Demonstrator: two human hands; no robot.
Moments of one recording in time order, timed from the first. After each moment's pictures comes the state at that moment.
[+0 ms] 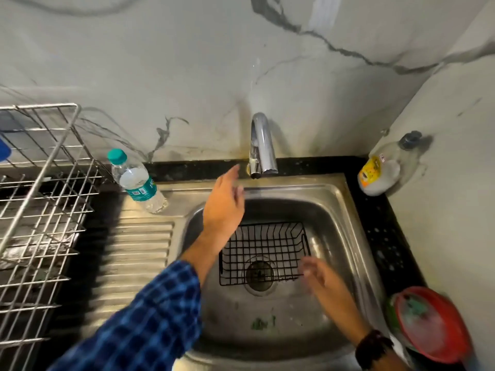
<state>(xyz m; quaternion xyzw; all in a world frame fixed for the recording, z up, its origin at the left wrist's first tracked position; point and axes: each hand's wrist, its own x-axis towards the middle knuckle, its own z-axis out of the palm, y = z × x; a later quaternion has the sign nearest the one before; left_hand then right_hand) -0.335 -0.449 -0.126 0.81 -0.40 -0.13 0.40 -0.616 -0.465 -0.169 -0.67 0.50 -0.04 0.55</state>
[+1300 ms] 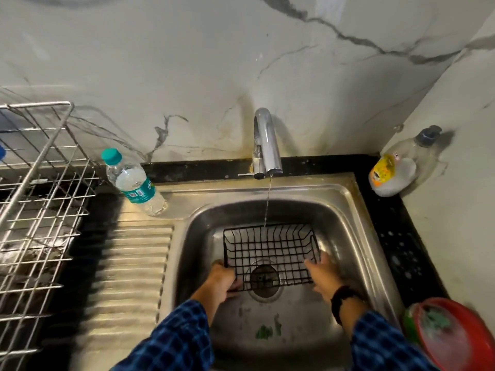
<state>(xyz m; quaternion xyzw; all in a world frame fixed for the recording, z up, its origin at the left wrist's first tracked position) -0.371 -0.379 -0.249 0.75 0.11 -0.53 0.39 -0.562 -0.516 -0.232 -0.50 0.67 -0.04 0.55</state>
